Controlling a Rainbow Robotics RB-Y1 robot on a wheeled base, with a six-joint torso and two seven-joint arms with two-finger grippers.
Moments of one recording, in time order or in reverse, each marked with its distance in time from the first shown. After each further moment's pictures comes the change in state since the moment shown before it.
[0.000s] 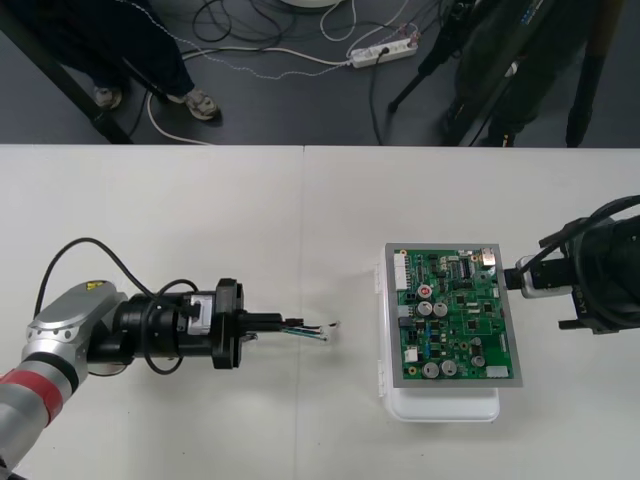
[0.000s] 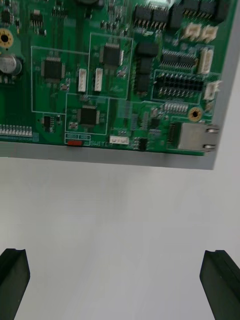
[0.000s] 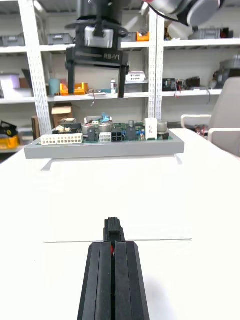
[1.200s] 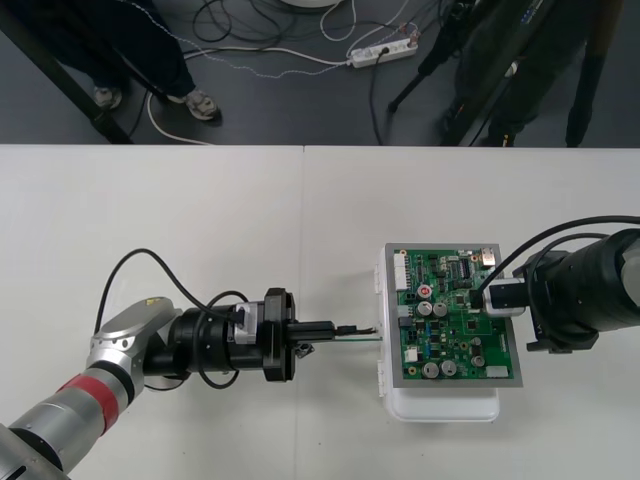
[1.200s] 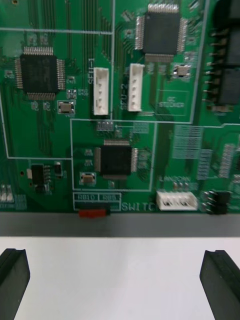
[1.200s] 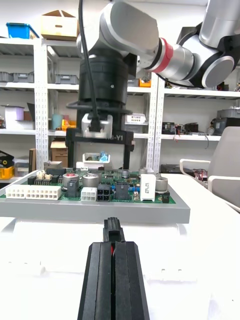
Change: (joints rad) right arm -0.005 0.169 0.133 0.132 0.206 0.000 0.002; left arm -0.031 -0.127 -0.135 0.066 0.168 0.000 -0.021
